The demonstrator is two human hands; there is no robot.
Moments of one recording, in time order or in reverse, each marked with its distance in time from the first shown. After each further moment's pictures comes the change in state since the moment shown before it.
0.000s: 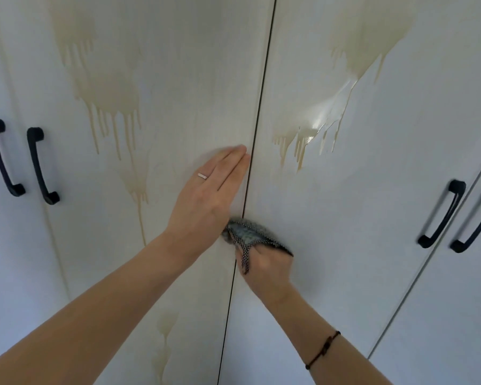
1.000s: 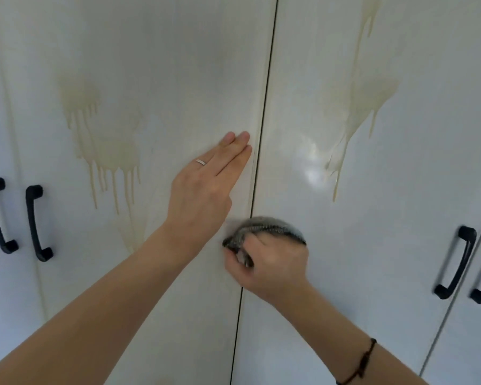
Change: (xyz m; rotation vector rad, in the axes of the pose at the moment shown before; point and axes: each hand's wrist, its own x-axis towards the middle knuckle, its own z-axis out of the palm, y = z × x) left_hand 0.082 -0.037 -0.007 0.060 0.289 0.032; right_hand 0.121 0.002 -0.035 -0.043 0.107 -0.137
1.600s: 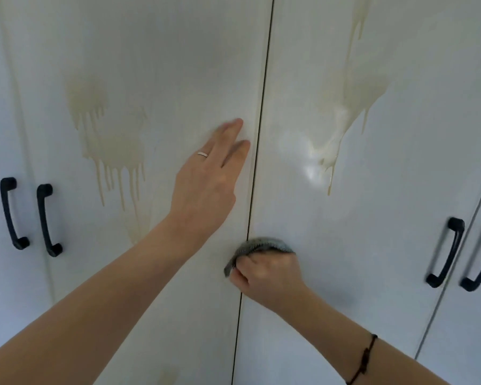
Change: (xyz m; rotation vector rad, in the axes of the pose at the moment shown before) left_hand 0.009 0.010 -0.016 0.104 -0.131 -0.037; right_hand -0.042 0.001 0.014 -0.077 -0.106 -0.161
